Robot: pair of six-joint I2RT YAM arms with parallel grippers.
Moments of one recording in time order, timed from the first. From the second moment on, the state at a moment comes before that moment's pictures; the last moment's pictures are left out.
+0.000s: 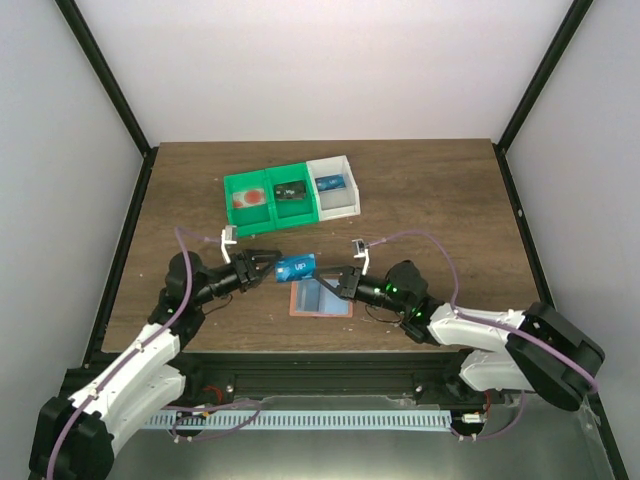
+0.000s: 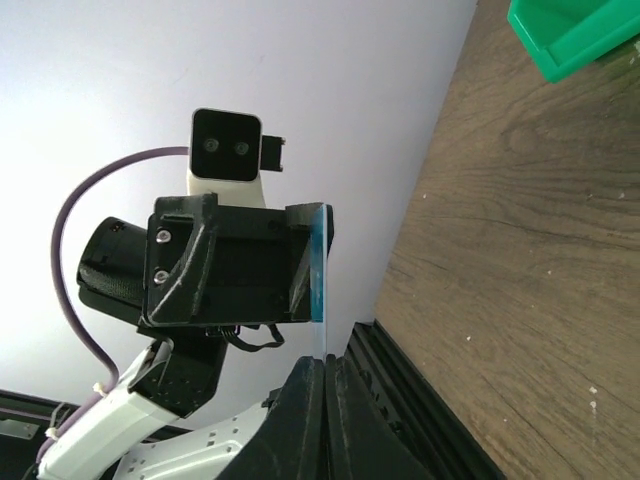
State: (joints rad) left arm -0.40 0.78 0.33 0.37 0.67 -1.22; right arm 0.85 1.24 0.34 0.92 -0.39 1.22
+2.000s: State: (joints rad) left arm -0.39 0.76 0.62 -0.35 0.52 -0.51; right arm 0.32 2.24 1.77 -0.15 -0.42 0.42
